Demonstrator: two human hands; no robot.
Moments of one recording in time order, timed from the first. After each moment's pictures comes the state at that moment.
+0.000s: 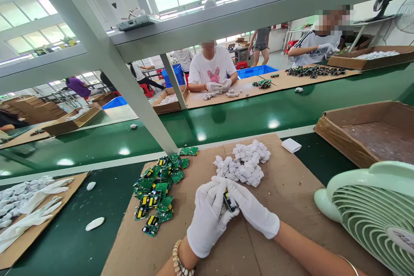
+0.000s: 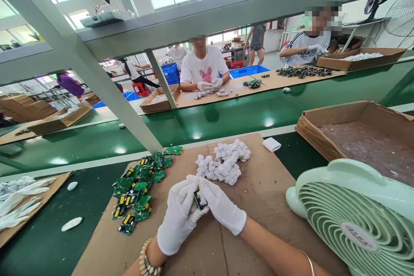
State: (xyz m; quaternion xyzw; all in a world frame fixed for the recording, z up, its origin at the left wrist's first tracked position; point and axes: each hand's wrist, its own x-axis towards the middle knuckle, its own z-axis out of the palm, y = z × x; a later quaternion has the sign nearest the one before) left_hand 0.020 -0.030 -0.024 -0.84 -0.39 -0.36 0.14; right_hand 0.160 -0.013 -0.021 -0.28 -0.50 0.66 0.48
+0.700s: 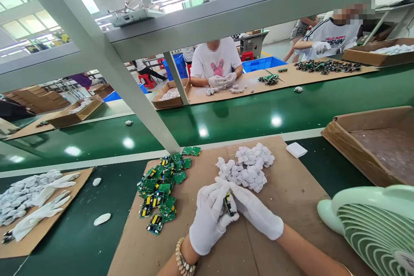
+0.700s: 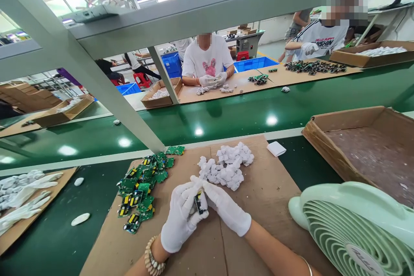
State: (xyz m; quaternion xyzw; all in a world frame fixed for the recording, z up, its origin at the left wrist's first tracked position) left_hand 0.014 -0.023 -0.018 -0.85 -0.38 -0.36 0.07; right_hand 0.169 -0.007 -0.009 -0.26 -0.45 0.75 0.41
